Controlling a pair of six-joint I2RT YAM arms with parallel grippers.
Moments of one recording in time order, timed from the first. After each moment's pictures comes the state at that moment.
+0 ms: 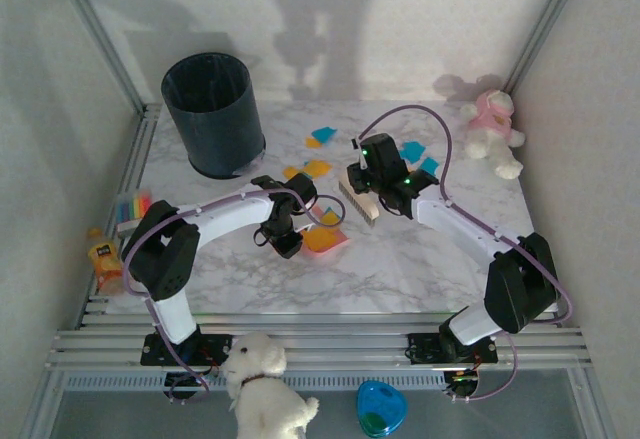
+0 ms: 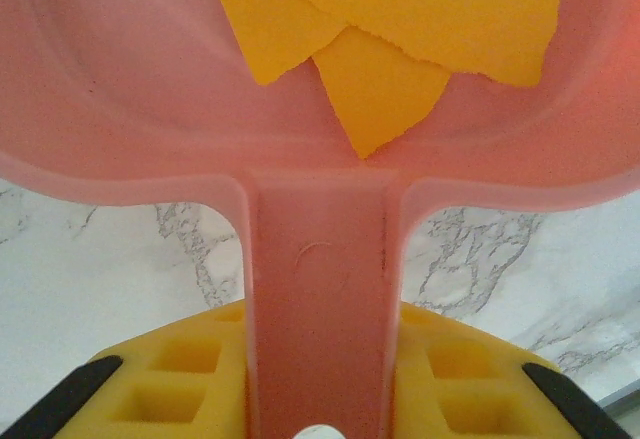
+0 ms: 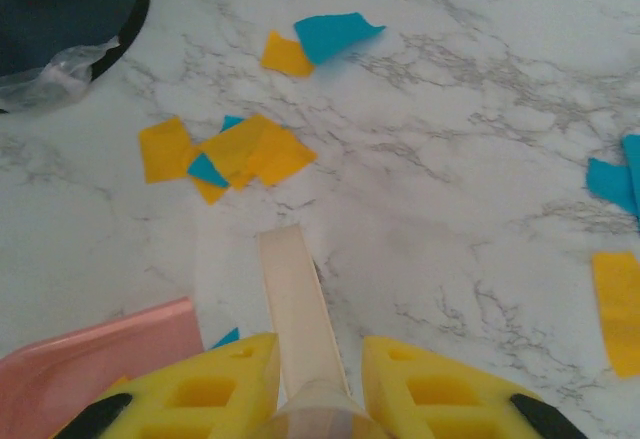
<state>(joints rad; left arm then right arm) -0.68 1.78 1.24 -0.98 0.04 0.12 0.61 1.50 1.16 -0.37 0.17 0.19</state>
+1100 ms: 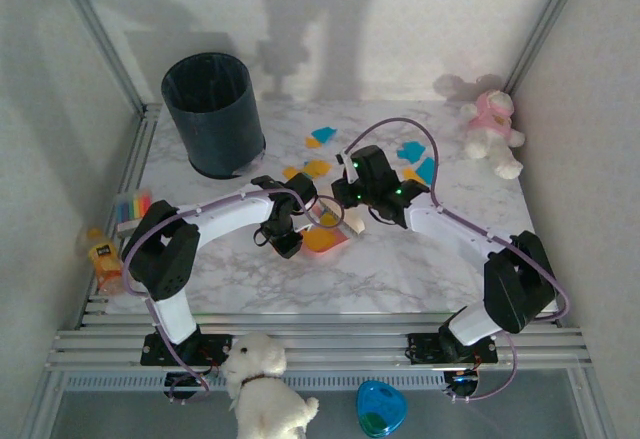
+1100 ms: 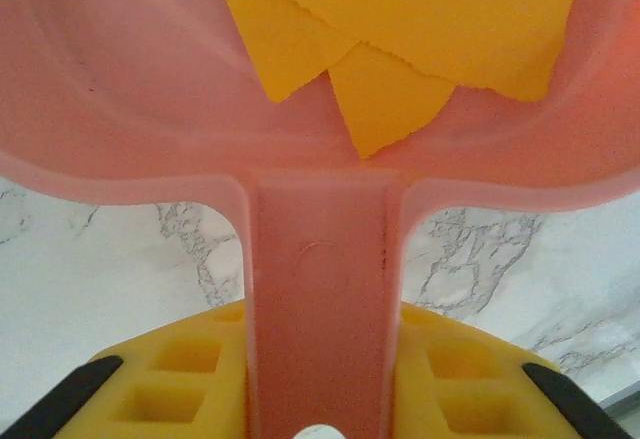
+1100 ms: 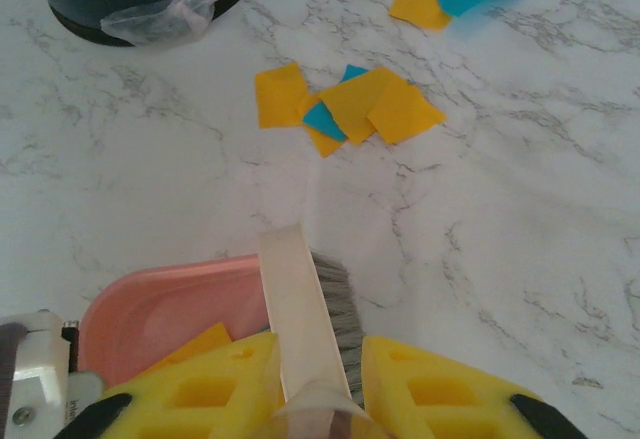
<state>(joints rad) -0.68 1.78 1.24 -0.98 0.04 0.12 0.67 1.50 1.08 -0.31 0.00 0.18</state>
